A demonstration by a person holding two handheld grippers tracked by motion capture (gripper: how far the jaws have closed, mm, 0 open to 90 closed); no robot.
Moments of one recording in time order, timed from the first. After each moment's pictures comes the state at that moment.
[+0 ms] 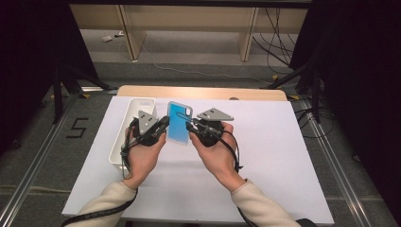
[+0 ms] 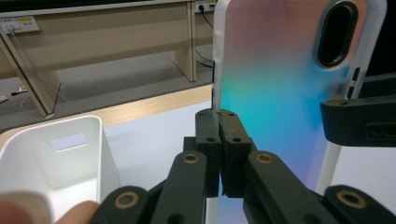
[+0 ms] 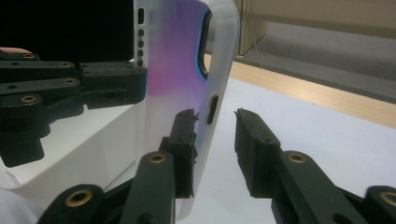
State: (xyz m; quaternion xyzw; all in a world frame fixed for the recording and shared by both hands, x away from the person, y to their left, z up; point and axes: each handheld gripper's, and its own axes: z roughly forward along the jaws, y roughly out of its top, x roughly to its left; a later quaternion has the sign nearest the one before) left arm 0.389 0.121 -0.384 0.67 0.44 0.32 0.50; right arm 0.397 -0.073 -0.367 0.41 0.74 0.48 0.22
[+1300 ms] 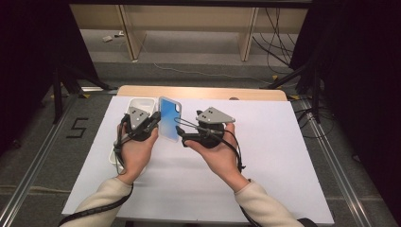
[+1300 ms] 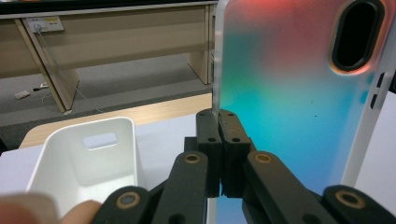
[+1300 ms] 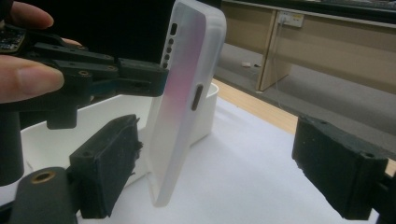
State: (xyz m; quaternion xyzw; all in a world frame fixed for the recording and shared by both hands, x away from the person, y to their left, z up) left arm 0.398 0.140 -0.378 0.65 0.47 0.34 0.49; right arm 0.399 -0.077 -0.365 0.31 0.75 0.53 0.24
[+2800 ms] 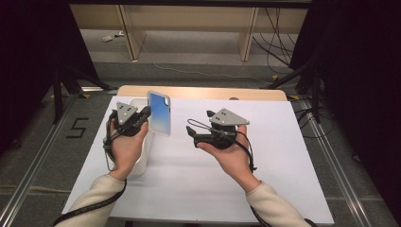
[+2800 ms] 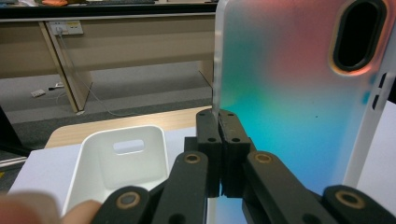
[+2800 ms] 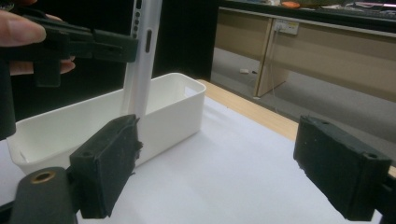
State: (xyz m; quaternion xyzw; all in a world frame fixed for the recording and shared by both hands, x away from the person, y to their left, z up) left arm 0.404 0.164 -0.368 0.62 0.49 0.35 0.50; right arm 0.399 -0.108 -0.369 0.30 0.74 0.55 0.25
